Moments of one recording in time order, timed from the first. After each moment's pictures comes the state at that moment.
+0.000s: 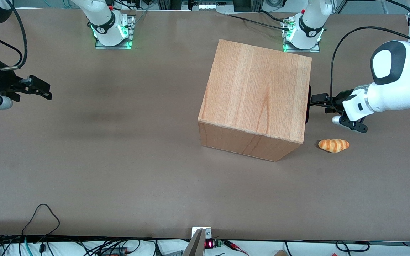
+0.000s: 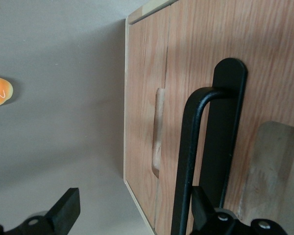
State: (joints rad) arm 0.04 0.15 -0.05 -1.94 -0.38 1.82 0.32
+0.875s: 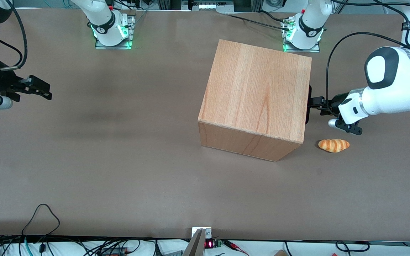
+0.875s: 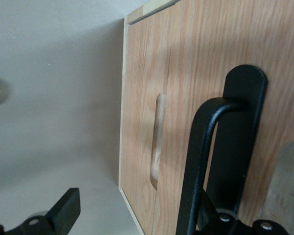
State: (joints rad) arm 0.04 0.17 -0.05 -1.97 -0.42 1.86 0.32
